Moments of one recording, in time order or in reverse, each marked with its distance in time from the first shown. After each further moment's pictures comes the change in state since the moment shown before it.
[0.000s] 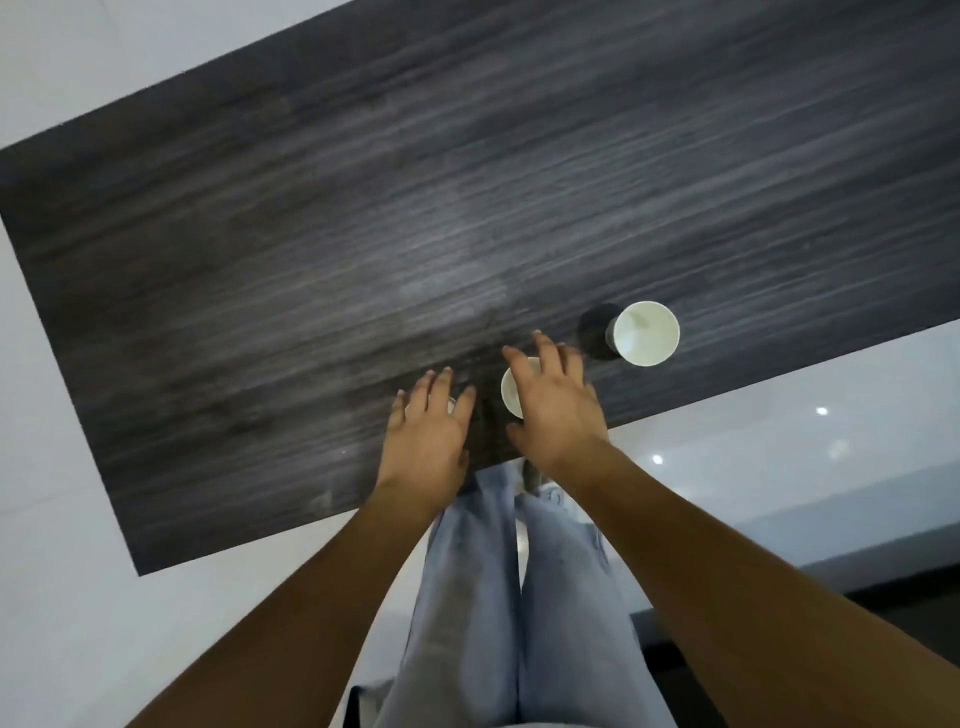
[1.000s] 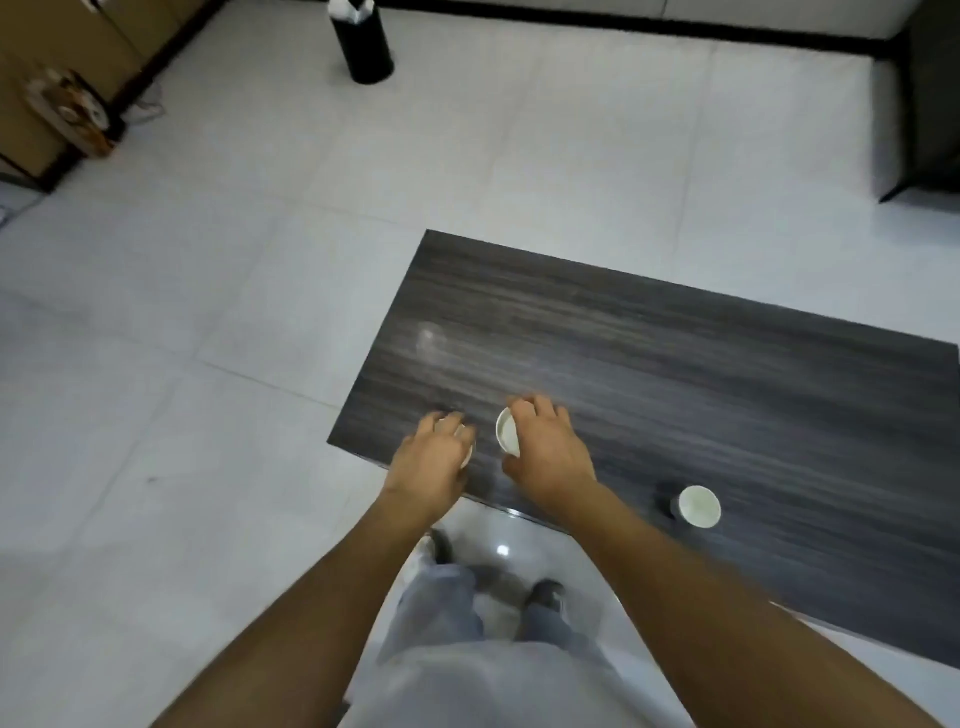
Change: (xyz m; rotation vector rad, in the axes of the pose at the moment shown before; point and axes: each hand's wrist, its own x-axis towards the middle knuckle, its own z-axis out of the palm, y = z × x) left_hand -0.285 -0.054 -0.111 -0.343 0.393 -0.467; right_hand -0.207 -0.202 -0.111 -0.223 0.031 -0.582
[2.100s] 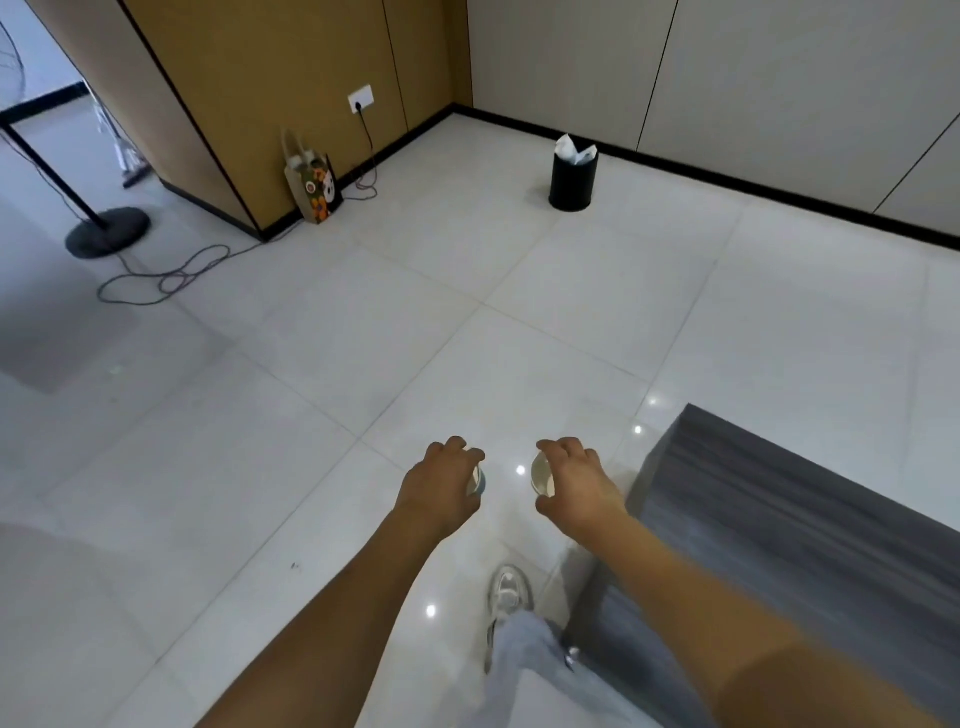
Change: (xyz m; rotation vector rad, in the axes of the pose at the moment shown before) left_hand 0.034 -0.548 -0.153 -0.207 0.100 -0.265; right_hand 0.293 -0.465 0.095 -0.144 -0.013 -0.195
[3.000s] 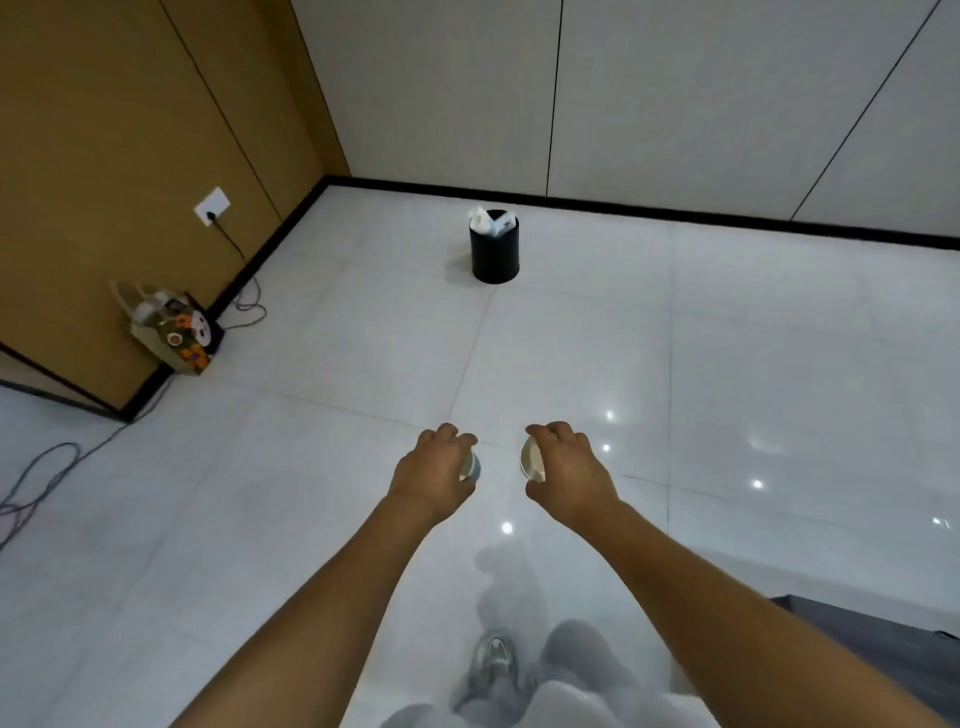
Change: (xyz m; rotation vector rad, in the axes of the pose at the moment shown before) left_hand 0.572 -0.110 -0.240 0.075 -0.021 0.265; right_hand 0.526 -0.067 -0.201 0.116 0.190 0.228
